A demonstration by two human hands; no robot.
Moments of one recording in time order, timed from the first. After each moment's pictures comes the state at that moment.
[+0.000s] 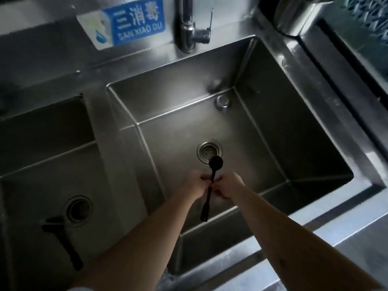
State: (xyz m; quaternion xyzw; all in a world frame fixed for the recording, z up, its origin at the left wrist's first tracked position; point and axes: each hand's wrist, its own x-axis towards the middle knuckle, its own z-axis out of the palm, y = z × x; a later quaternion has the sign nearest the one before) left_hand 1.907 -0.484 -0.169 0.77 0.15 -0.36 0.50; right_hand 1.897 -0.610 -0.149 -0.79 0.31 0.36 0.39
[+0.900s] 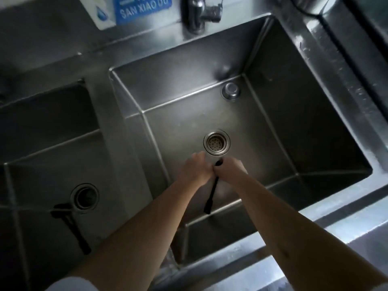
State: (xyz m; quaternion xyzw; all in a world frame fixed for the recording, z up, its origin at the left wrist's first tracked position) left_hand 1.923 -0.472 -0.165 0.91 0.03 -0.31 0.27; right_hand 1.919 -0.594 -0.159 -0.87 0.20 0.36 0.26
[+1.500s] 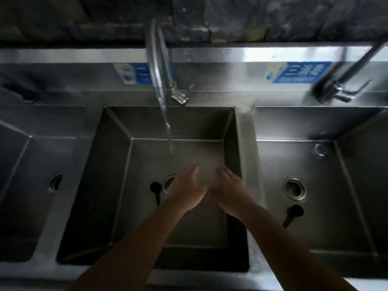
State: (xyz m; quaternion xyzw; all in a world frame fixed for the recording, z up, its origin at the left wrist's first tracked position) left_hand 1.818 -0.158 -0.043 0.92 0.17 -0.15 0.32; right_hand 1.857 -0.314 -0.039 -0.92 -0.15 0.27 0.22
